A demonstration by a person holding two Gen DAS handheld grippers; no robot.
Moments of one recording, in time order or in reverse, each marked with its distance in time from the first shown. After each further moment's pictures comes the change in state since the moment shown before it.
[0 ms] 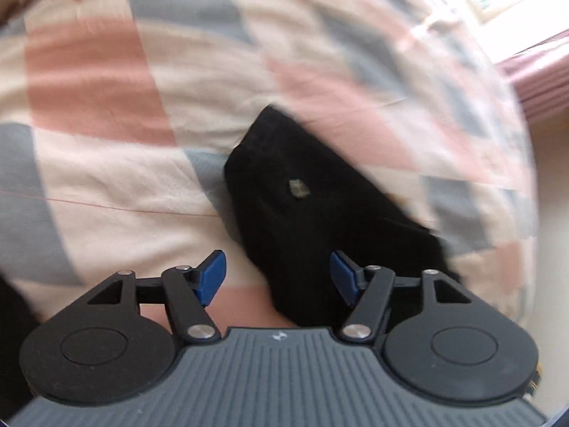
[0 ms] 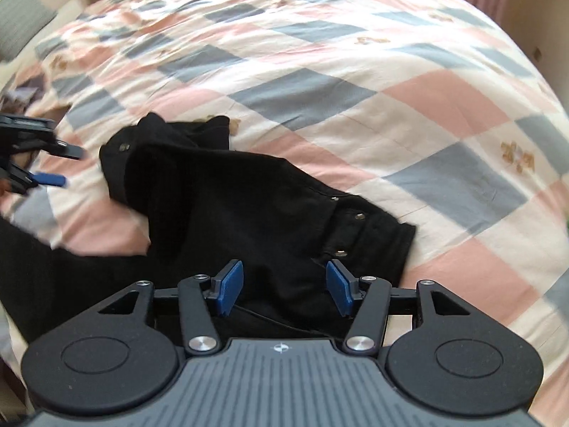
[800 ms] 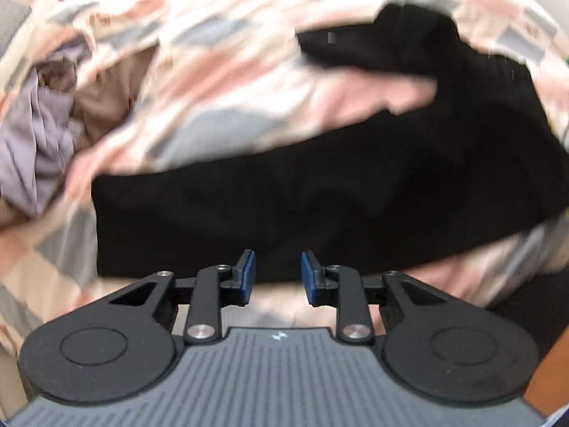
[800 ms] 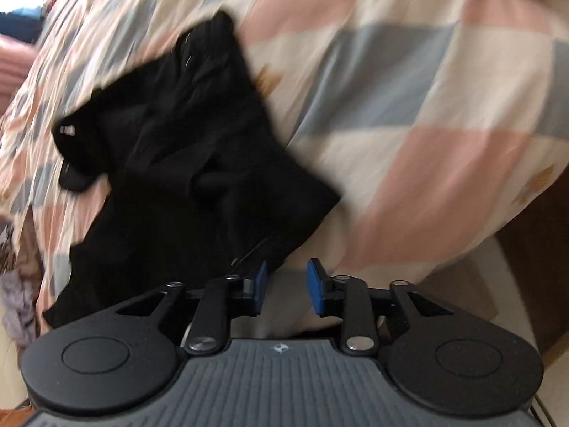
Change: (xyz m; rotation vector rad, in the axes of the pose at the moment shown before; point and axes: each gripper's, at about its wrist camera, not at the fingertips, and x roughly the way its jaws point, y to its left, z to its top) left arm -0.234 0.108 -0.208 0.799 -0.108 0.342; right arm -0.079 -0.075 -0.180 0.767 0.209 0.037
